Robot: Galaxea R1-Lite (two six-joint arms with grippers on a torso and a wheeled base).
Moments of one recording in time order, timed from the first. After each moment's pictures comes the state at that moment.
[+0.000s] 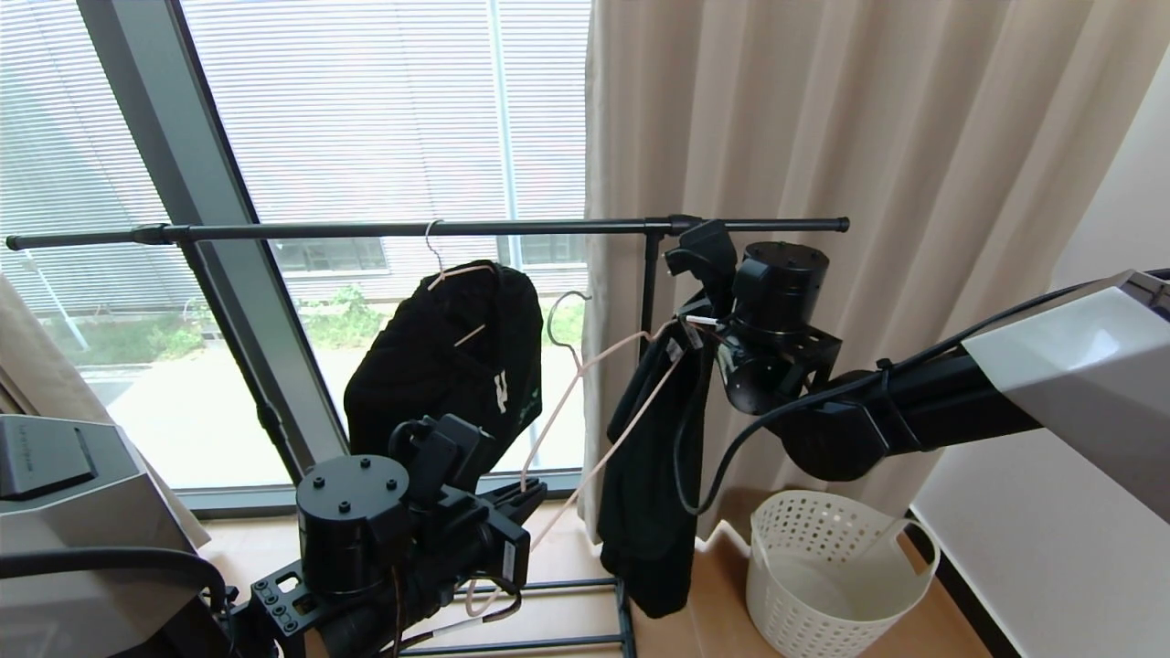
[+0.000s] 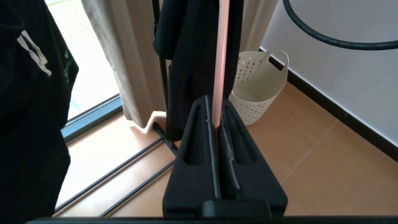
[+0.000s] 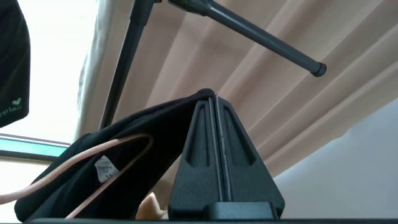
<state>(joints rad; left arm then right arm) -0.64 1.98 -0.35 -1.36 0.00 -0.03 0.56 2.17 -1.30 -0.87 -0.69 -0.44</state>
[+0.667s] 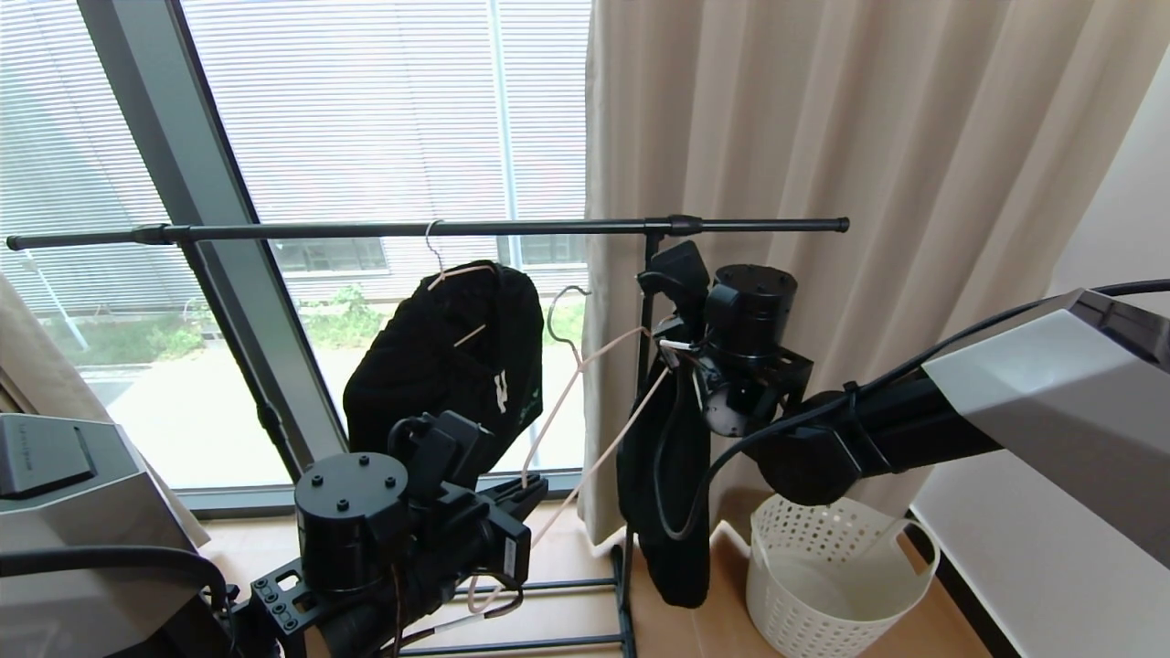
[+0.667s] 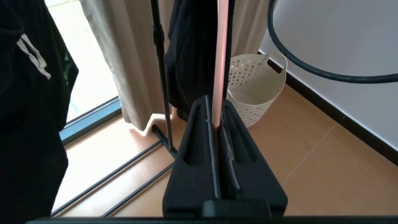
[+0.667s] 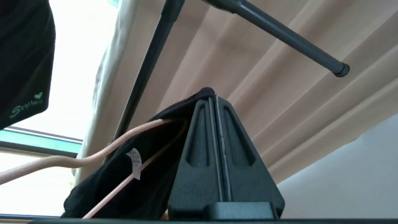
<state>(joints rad) -0.64 1.97 -0.35 -1.37 -0.01 -0.04 0.62 2.21 -1.28 -0.90 -0.70 -0.43</state>
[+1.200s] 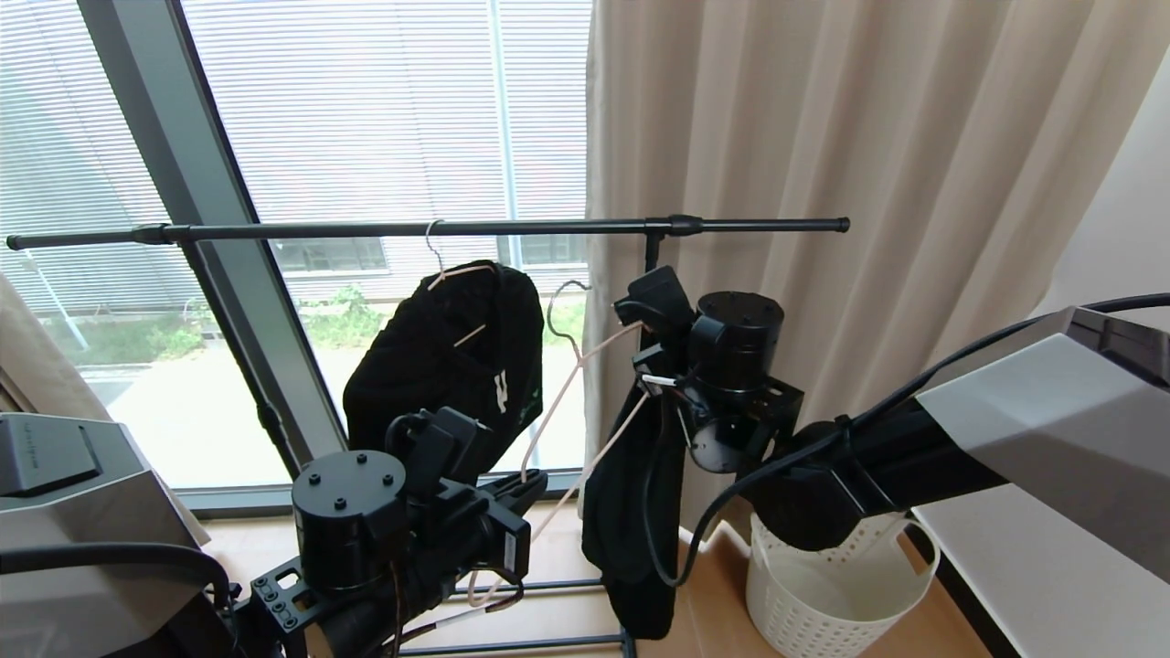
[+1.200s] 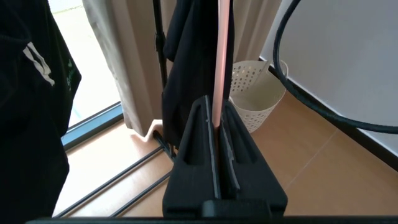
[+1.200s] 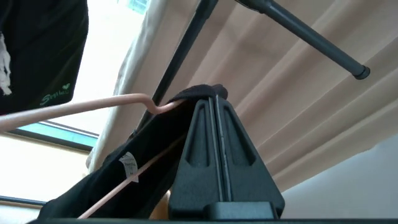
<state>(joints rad) -0.63 1.98 -0.36 -1.39 0.00 -0.04 0.69 2.18 -1.19 -0.95 -0.70 -0.44</state>
